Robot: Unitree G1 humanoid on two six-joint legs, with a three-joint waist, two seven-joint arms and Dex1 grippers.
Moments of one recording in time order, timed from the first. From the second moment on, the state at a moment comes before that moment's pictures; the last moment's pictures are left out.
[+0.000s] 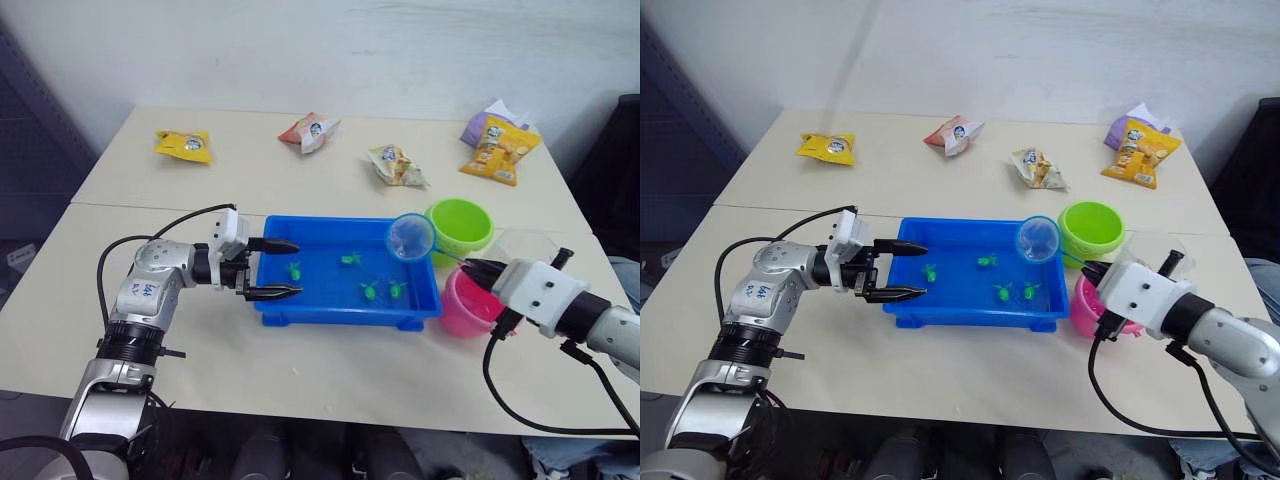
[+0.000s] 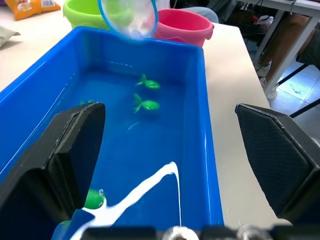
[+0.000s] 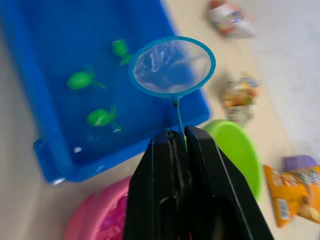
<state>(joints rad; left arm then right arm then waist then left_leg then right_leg) -0.60 0.55 -0.05 0.32 -0.40 0.18 -1.31 0.05 -1.20 -0.07 -0.59 0.19 0.30 0.58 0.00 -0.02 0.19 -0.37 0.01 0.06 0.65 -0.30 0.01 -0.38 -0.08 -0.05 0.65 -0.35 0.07</state>
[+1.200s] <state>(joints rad) -0.60 0.51 -0.05 0.47 -0.38 0.02 -1.35 -0.62 -1.14 0.43 -0.53 -0.28 0.75 1.18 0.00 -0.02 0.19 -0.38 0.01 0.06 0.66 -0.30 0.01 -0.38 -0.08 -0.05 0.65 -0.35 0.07</state>
